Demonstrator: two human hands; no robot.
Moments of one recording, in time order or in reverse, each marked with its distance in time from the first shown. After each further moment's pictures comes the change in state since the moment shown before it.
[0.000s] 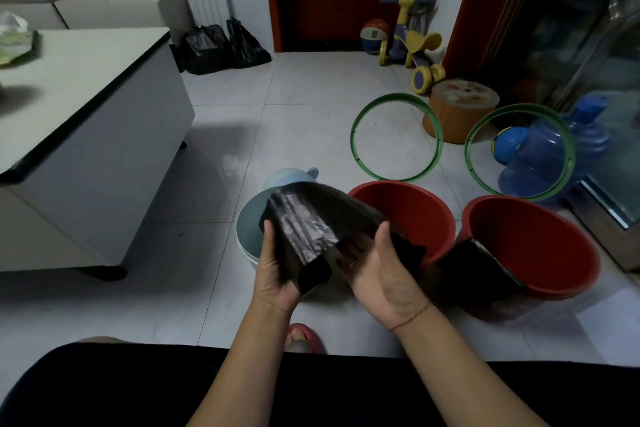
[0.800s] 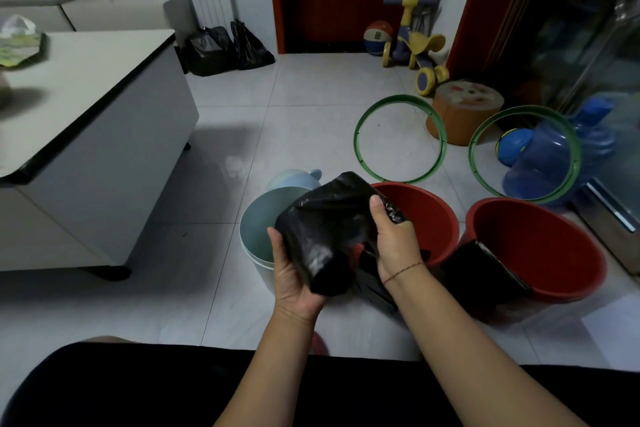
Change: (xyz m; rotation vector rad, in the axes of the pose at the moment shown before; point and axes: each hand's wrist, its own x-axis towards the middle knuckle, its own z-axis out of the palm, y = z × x) left_hand -0.004 -0.023 0.008 -0.152 -0.312 -0.135; right_hand 0.047 -0.014 -0.008 -0.452 0.607 -0.204
